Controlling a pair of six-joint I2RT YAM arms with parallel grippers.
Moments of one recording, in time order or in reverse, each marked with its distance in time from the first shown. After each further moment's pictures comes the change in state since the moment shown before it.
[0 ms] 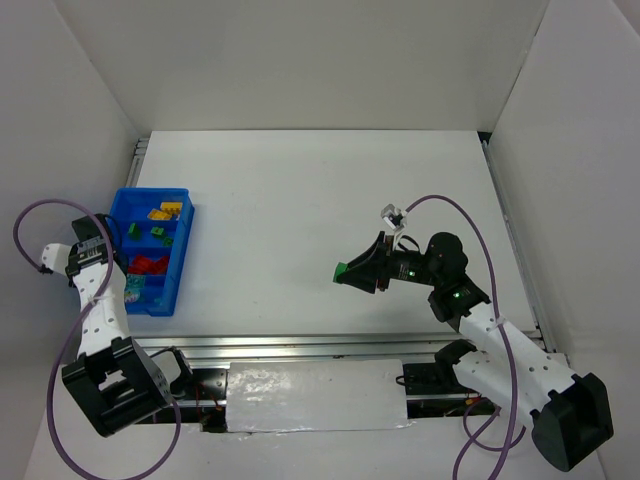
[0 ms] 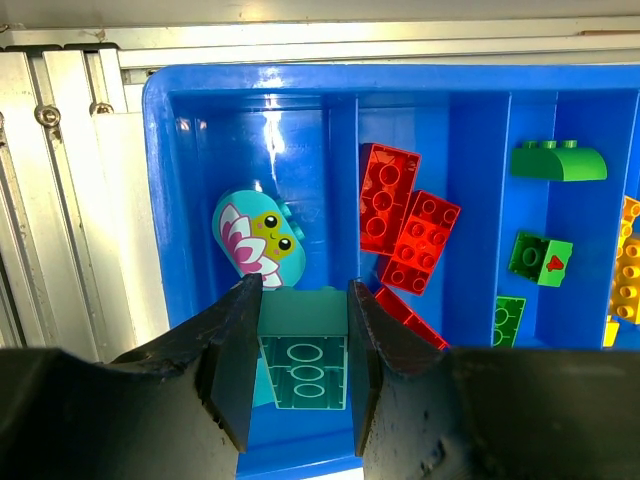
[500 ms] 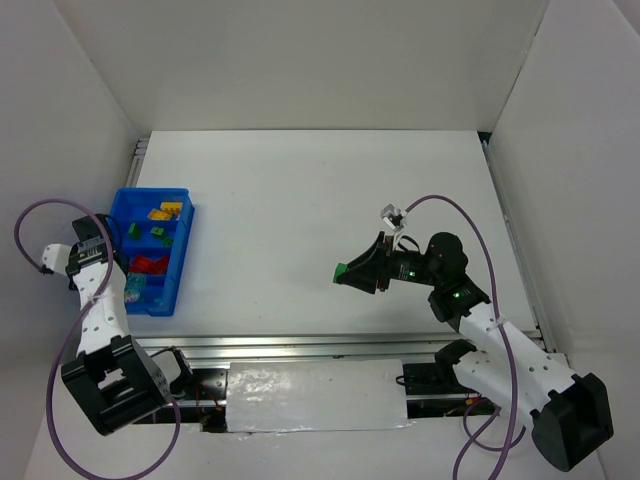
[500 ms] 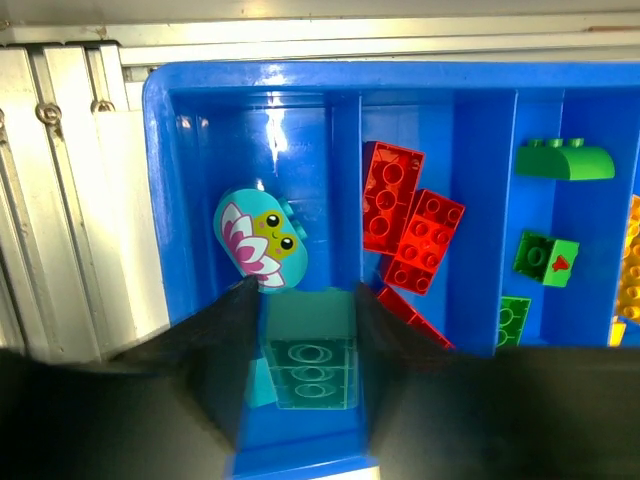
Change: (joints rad) left arm 0.000 0.008 0.000 -0.003 0.001 0.000; right arm 0.000 0.000 0.000 0.000 -0.007 0.000
